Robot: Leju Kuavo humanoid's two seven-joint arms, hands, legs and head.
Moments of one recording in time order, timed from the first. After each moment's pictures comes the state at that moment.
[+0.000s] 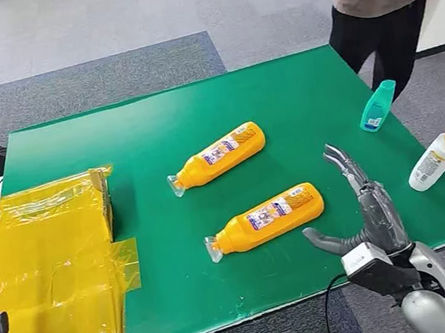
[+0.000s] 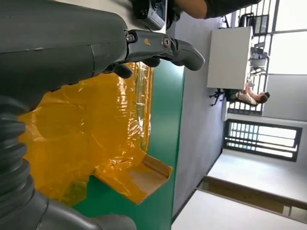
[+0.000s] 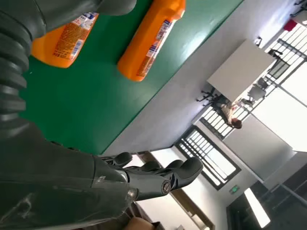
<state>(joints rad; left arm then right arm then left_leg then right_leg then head) 0.29 -0.10 0.38 -1.77 0.07 -0.21 -0.30 0.14 -0.23 0.08 -1.90 0.50 -0.11 -0.29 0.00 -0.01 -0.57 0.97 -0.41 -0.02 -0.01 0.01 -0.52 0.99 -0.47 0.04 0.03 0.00</state>
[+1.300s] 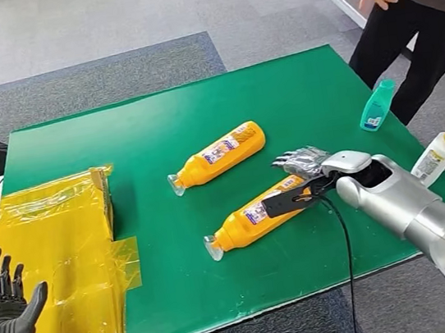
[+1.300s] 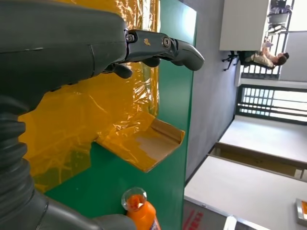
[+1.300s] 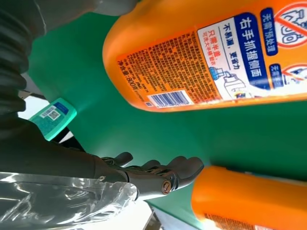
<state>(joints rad) 0.16 0.00 0.19 -1.58 0.12 -0.17 -0.30 -0.79 -0.36 0.79 -0.91 0.75 0.42 -0.09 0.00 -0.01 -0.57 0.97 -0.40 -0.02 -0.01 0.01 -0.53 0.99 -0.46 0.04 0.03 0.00</state>
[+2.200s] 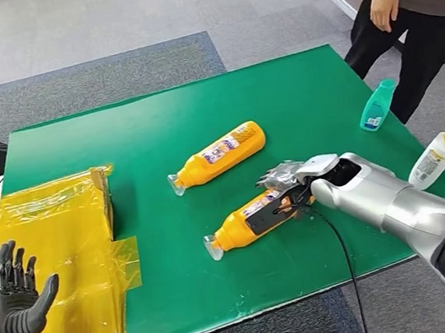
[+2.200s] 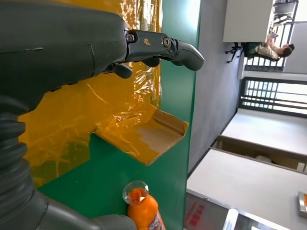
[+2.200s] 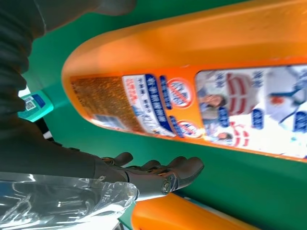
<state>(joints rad) 0.12 0.02 0.13 -1.51 0.13 -0.15 -0.32 -0.94 -0.28 1.12 -0.80 0.57 0.48 -0.07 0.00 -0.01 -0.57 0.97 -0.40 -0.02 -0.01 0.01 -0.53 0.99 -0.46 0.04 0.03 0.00</state>
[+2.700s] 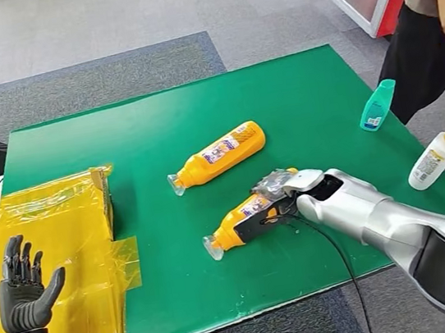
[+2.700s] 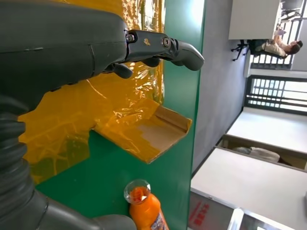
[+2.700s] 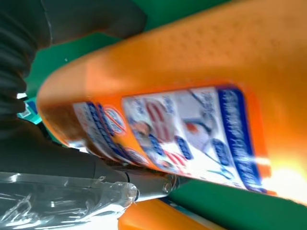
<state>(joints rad) 0.09 0.03 0.09 -1.49 0.14 -0.11 -0.30 -0.91 -0.18 1.16 -0.67 0.58 0.37 0.01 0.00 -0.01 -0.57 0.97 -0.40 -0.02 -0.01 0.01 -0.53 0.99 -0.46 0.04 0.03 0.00</state>
